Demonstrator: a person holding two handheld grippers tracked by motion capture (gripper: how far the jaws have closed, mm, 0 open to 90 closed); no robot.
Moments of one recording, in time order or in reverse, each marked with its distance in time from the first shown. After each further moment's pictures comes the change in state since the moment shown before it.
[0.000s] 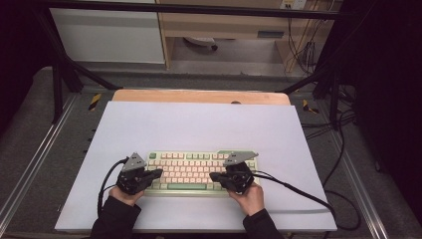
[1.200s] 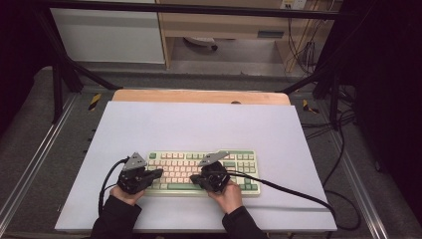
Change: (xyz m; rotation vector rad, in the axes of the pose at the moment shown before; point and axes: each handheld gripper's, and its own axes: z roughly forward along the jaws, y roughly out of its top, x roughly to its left) left arm 0.002 0.000 0.003 0.004 -0.007 -0.004; right arm 0.021 0.015 0.058 0.066 0.030 -0.036
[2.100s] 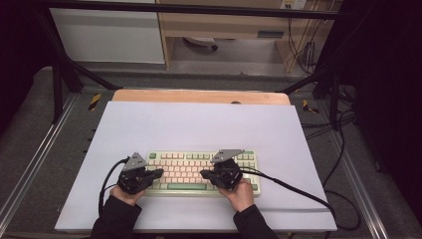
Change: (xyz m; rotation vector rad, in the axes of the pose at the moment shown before) left arm -0.001 0.001 -0.001 -0.002 -0.001 0.006; right arm -0.011 -0.001 -0.039 -0.046 -0.047 0.000
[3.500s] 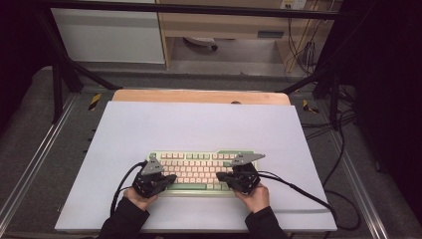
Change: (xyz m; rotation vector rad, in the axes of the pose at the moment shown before) left arm -0.028 0.005 0.027 0.058 -0.055 0.077; right arm -0.021 -0.031 -0.028 -0.021 -0.022 0.067
